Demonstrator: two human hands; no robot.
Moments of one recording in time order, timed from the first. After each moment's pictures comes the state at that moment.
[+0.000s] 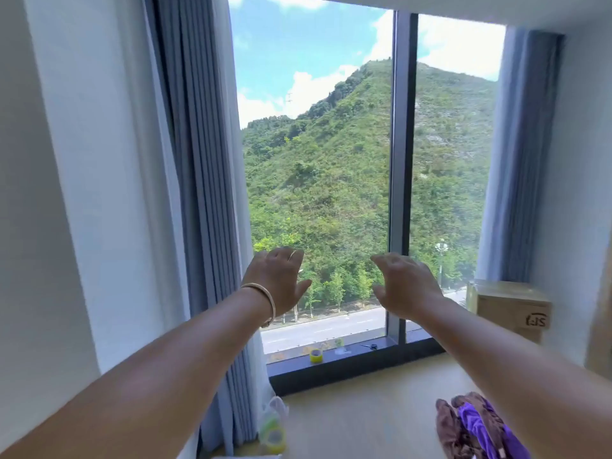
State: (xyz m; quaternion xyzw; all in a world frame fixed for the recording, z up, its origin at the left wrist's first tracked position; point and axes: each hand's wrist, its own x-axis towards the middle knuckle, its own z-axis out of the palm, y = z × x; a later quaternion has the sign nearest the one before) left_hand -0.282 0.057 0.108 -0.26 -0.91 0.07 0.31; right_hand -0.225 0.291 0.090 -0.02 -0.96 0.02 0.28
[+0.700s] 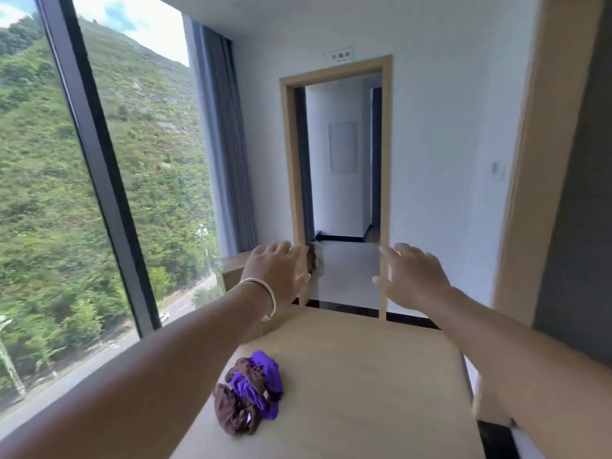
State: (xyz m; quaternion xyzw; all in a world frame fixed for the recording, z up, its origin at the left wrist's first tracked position) left_hand -0.159 0.541 0.063 -0.65 -0.71 -0.05 0.27; right_hand 0.074 0.641 0.043 -0.51 -0.84 -0.06 0.17
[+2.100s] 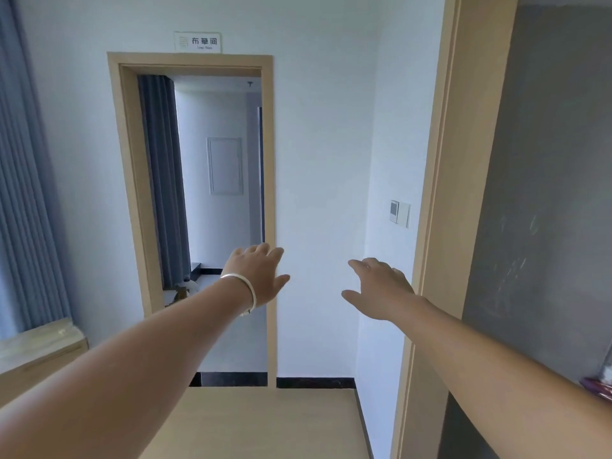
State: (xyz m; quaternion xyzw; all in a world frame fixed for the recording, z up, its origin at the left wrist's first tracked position) left_hand -0.069 1.166 0.081 -0.75 -0.60 -0.11 0.24; right_hand 0.176 1.165 0.066 -0.63 -0.76 -0.07 0.12
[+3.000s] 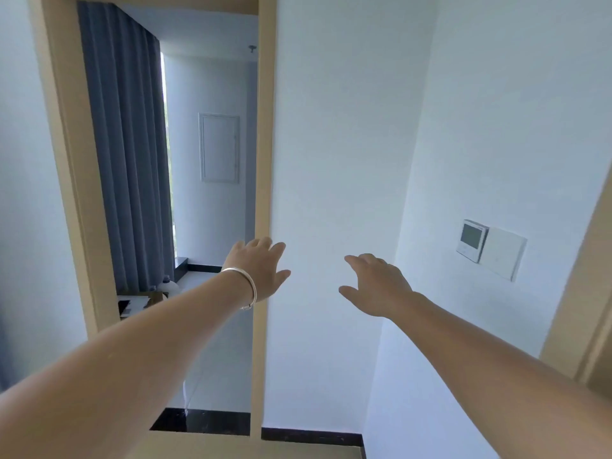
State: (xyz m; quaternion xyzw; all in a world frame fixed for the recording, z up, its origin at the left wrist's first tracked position) left_hand -0.094 1.622 0.061 -0.75 -0.62 -0.10 0.22; right_hand 0.146 1.617 0.058 -0.61 -0.78 -0.09 0.10
